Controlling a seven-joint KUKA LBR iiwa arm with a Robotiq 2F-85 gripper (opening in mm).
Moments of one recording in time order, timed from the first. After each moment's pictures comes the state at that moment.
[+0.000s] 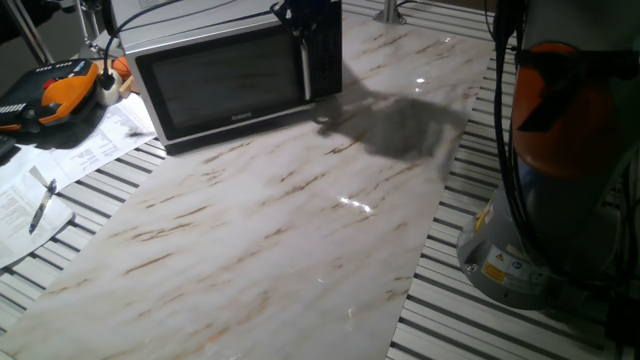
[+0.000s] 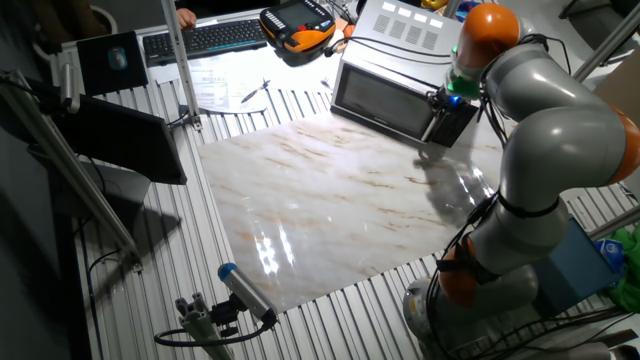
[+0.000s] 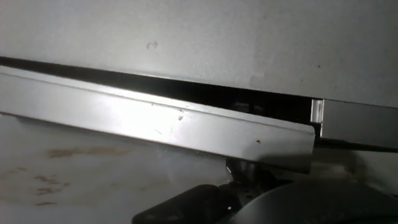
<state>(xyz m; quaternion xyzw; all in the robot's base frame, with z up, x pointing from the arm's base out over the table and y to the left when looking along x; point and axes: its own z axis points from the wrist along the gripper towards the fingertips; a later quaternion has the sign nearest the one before) 0.515 -0.167 0.238 0.27 0.96 -0.02 0.06</state>
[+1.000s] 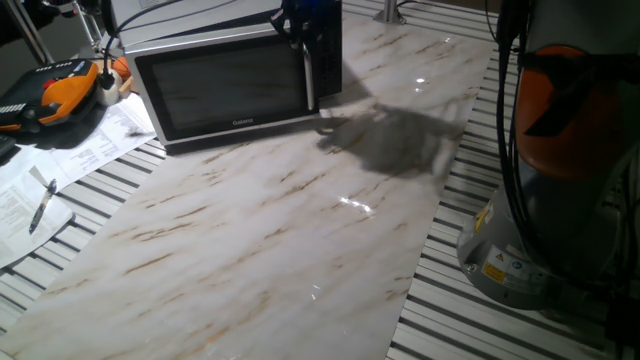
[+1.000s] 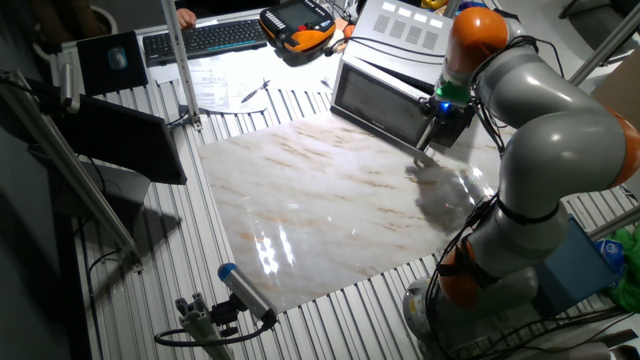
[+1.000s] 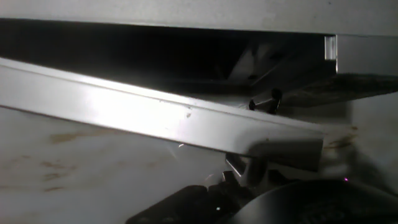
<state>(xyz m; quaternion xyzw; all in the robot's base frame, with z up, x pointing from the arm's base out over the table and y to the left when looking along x) 0.490 -0.135 0.239 0.32 0.95 -0.02 0.03</state>
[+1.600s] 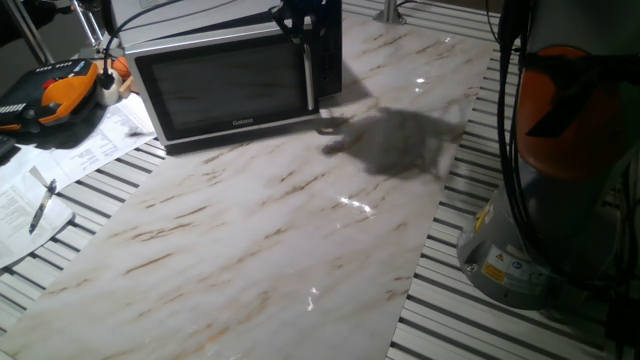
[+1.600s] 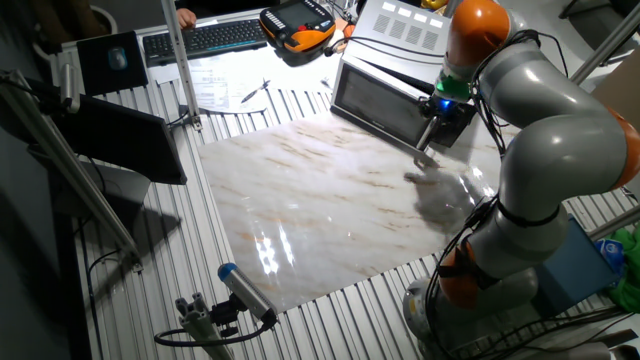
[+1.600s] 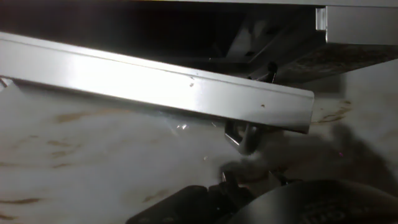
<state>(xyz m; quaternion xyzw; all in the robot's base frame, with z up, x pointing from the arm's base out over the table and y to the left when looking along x) 0.475 -0.120 0.270 0.32 0.95 -0.03 0.00</state>
